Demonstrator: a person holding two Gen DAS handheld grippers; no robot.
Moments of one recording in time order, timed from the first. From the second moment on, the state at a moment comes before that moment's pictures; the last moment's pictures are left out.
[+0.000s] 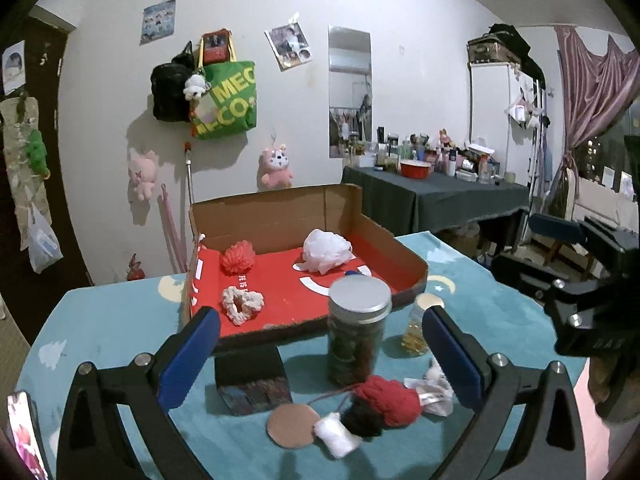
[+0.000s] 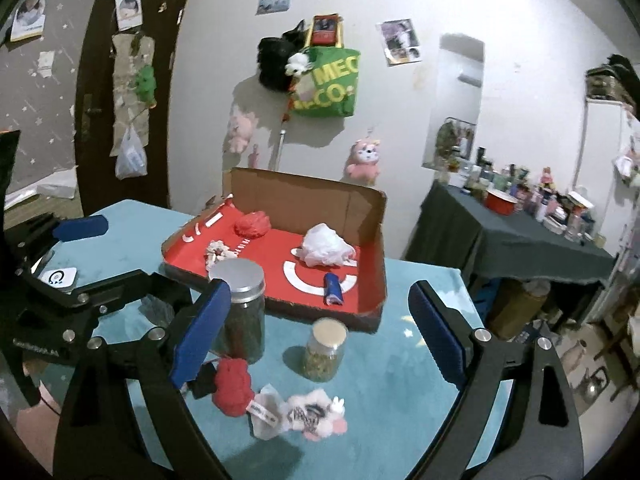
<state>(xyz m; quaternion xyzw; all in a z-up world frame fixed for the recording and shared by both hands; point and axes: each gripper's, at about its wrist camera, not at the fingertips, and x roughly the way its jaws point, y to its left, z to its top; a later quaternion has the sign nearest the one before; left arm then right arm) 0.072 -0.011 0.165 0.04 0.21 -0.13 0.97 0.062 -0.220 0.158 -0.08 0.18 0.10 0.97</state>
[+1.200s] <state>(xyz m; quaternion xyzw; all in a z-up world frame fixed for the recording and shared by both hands) 0.025 -0.015 0.054 0.01 0.22 -0.07 0.97 0.027 -0.235 0.021 0.00 0.25 0.05 0.97</state>
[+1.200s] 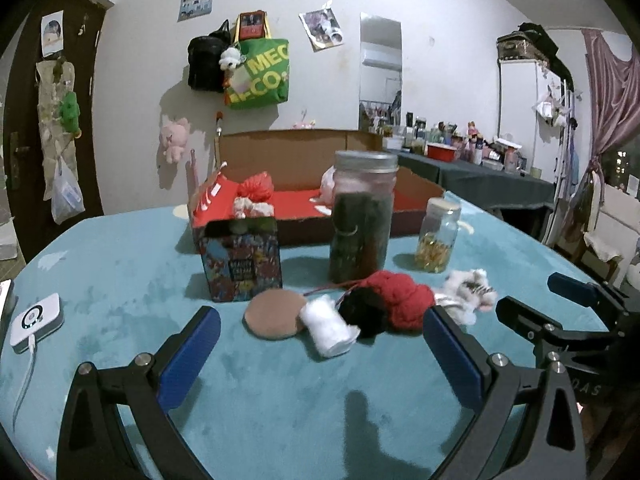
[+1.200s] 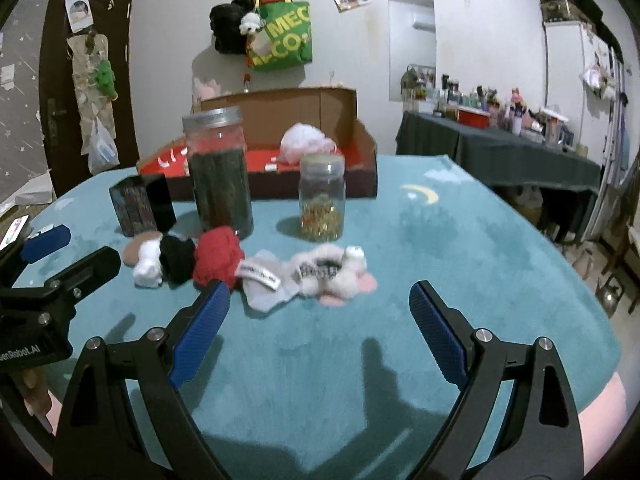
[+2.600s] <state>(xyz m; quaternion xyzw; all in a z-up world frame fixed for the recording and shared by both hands) 0.129 0.024 0.034 0.10 0.42 -0.15 0.89 0.134 -0.167 0.021 -0.11 0.40 0.23 0.88</state>
